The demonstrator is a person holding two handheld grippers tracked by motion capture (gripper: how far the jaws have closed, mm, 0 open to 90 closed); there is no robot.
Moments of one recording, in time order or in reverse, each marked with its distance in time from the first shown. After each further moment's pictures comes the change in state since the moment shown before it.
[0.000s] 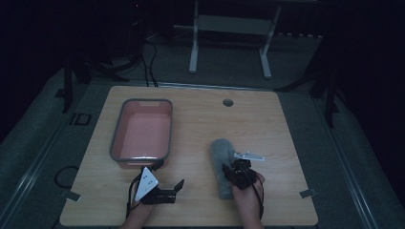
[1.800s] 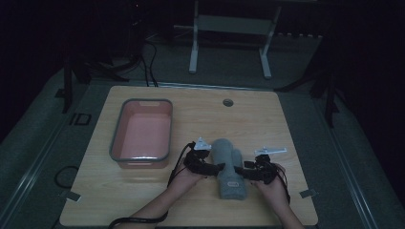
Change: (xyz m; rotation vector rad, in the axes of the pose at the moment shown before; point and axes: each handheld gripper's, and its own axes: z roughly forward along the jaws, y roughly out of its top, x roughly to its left) left arm -0.028 0.061 0.154 0.510 -0.216 -0.208; right arm -0.087 0.005 0.002 0.089 0.292 -0.124
